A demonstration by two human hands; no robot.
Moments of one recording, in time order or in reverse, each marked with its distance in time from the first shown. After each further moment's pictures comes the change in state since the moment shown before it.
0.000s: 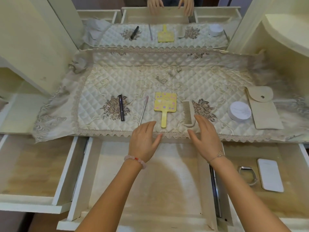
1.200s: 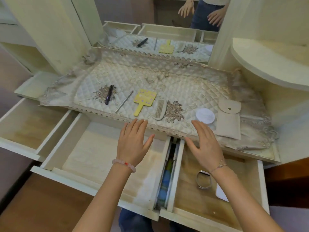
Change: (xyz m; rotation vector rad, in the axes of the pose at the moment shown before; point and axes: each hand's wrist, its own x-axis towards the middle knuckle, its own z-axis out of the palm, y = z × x) left_hand -0.070 0.167 0.034 0.275 0.249 -0.150; right_hand -0.056 0.106 -0.125 -0.055 -0.063 -0.303
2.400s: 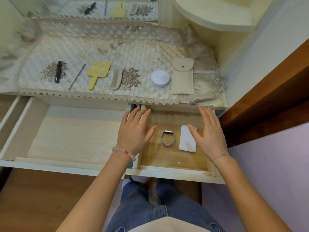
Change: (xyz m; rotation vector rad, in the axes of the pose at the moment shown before) left_hand -0.058 0.129 0.047 -0.006 -0.115 0.253; right_hand -0.131 0.106 -0.051 -0.056 0.119 0.217
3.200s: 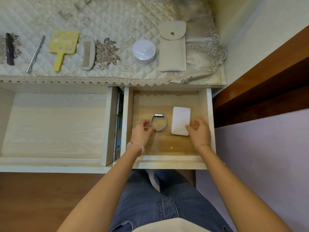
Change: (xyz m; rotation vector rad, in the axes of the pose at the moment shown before) left_hand -0.001 0.024 0.130 -0.844 -0.445 -0.736; right_hand -0.015 0.069 0.094 0.333 -0.128 0.776
